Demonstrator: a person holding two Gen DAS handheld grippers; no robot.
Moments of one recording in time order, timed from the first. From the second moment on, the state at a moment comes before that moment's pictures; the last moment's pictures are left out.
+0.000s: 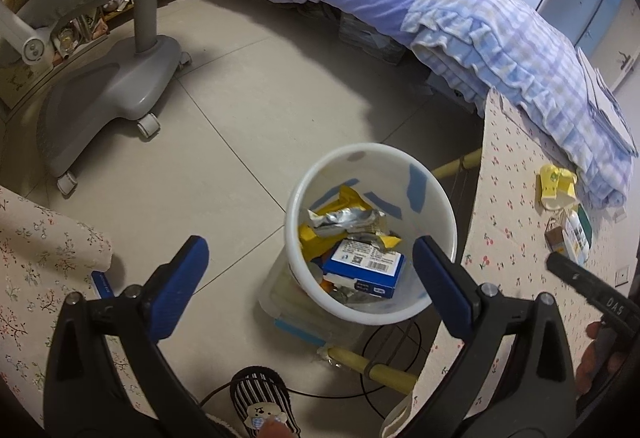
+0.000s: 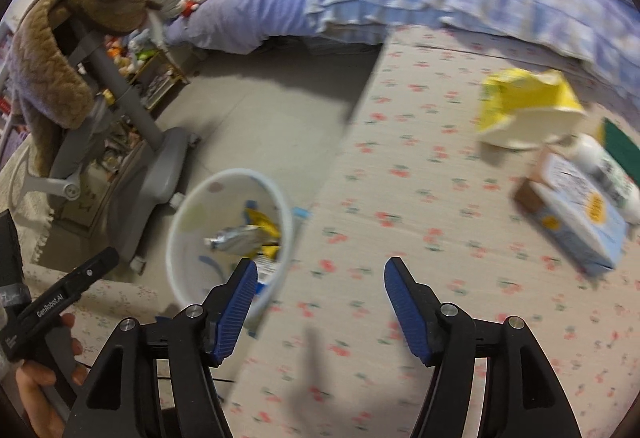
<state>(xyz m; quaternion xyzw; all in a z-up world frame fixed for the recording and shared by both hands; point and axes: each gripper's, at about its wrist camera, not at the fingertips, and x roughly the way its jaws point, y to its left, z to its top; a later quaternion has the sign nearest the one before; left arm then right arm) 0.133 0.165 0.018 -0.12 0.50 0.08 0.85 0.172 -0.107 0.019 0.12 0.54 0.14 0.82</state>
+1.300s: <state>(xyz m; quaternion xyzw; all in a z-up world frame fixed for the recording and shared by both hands) 0.183 0.019 0.001 -0.06 0.53 -0.01 0.85 0.207 -0.274 -0.036 0.01 0.58 0.06 0.81</state>
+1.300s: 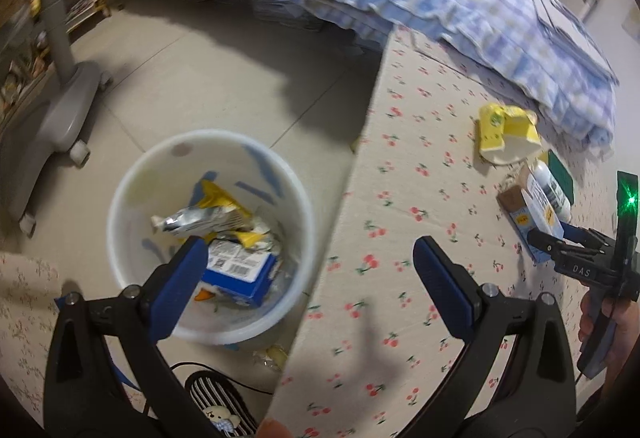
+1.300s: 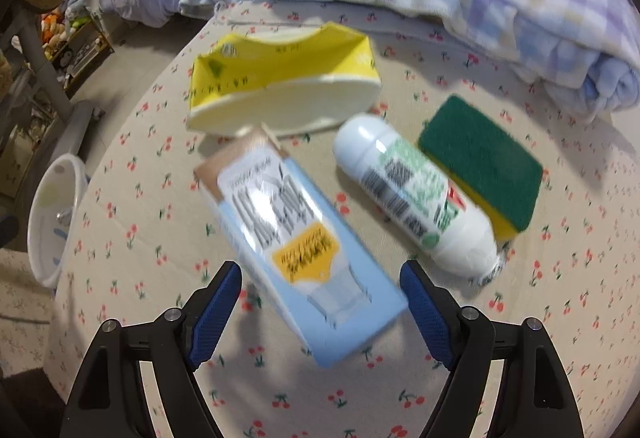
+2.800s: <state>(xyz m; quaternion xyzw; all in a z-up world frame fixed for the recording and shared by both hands) 0.262 -0.130 -0.025 -0.14 0.47 -0.15 0.86 0.096 -0.432 0.035 0.18 0.51 -0.02 0.84</state>
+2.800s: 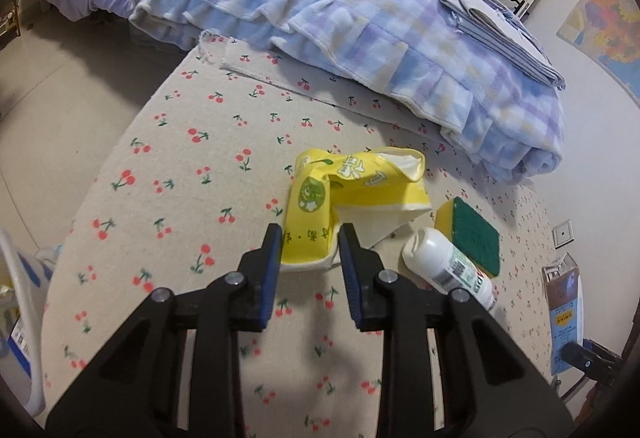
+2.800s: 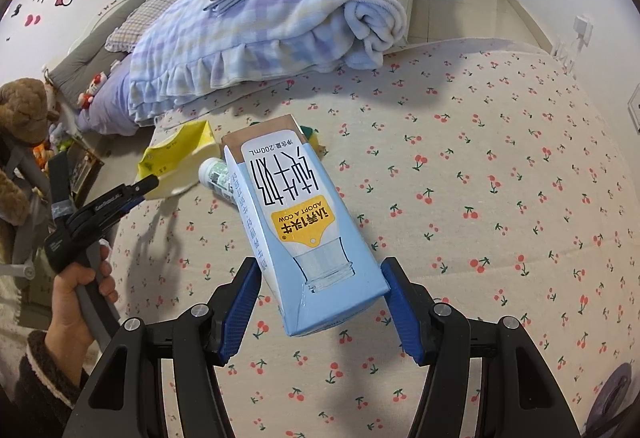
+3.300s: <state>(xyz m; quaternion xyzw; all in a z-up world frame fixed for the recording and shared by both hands) 0.211 -0.082 0.023 -0.13 0.45 -0.16 0.87 0.092 -0.393 0.057 0.17 0.49 0.00 0.86</state>
